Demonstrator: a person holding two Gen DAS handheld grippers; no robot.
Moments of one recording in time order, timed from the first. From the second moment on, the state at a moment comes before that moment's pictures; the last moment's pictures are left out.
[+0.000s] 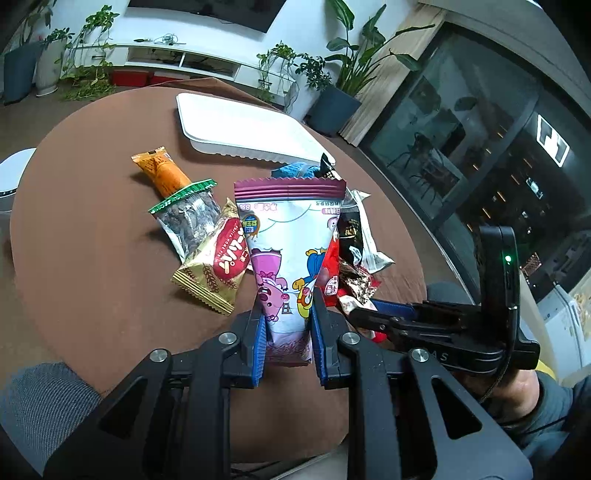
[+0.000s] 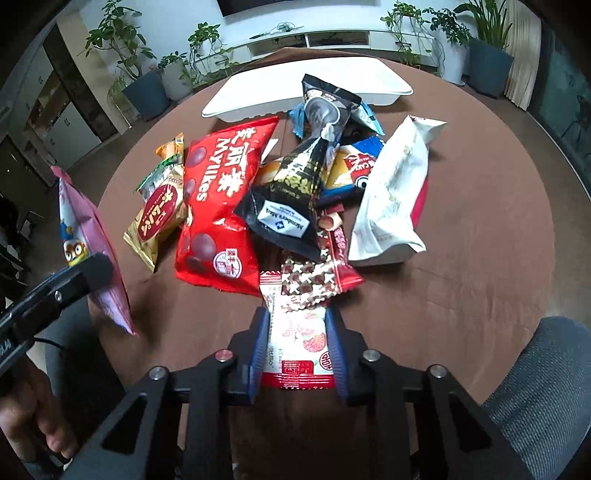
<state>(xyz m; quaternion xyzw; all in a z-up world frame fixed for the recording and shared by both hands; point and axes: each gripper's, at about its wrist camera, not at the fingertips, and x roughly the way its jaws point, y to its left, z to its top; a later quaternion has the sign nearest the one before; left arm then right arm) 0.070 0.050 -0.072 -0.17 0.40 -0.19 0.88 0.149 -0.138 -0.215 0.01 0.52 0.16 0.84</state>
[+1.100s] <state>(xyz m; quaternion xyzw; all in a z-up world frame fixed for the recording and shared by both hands) 0.094 0.076 -0.023 -0.17 0.38 -0.16 0.90 0.176 -0.223 -0.121 0.10 0.43 0.19 0.88</state>
